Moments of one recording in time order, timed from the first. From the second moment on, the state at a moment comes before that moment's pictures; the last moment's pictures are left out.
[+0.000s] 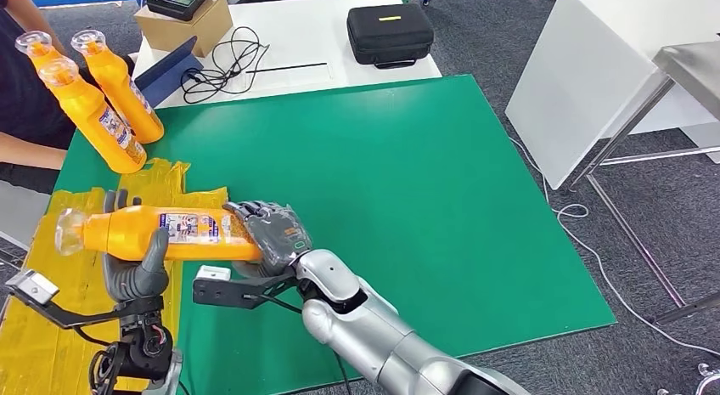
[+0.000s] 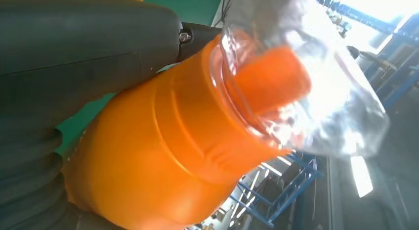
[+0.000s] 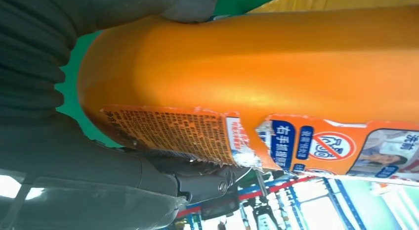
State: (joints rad) left arm -0.07 -0.15 -0.05 -1.47 0.61 -0.01 -0.41; right arm -0.53 0.37 0.76 -0.87 0.89 -0.26 0.02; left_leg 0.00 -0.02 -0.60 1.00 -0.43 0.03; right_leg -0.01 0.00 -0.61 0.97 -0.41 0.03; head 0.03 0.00
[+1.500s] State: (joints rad) left arm -0.12 -0.15 -0.03 -1.44 0.63 -0.05 -0.43; right arm -0.49 0.34 0.63 -0.88 0.78 -0.21 -0.07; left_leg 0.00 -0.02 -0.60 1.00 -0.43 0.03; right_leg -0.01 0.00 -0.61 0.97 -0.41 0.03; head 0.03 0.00
